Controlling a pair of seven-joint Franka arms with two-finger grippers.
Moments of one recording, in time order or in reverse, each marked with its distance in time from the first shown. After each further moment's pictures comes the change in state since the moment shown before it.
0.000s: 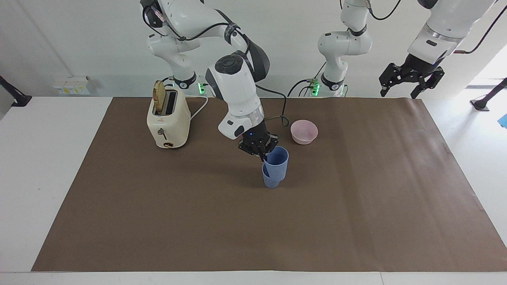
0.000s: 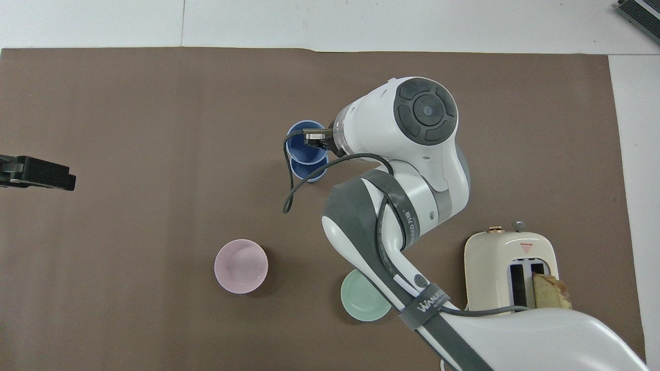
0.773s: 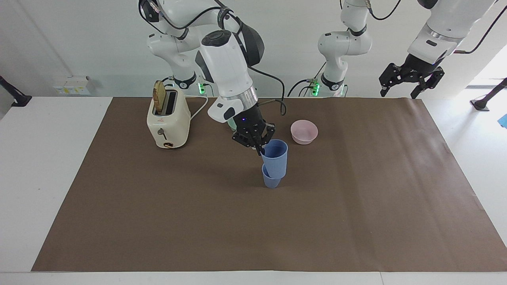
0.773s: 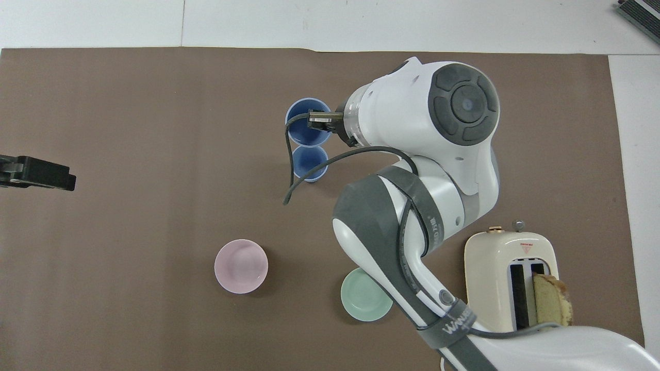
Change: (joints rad) left arm 0.000 0.000 0.000 0.000 0.000 0.000 0.000; right arm -0.008 -0.039 0.000 0.046 0.000 0.008 0.002
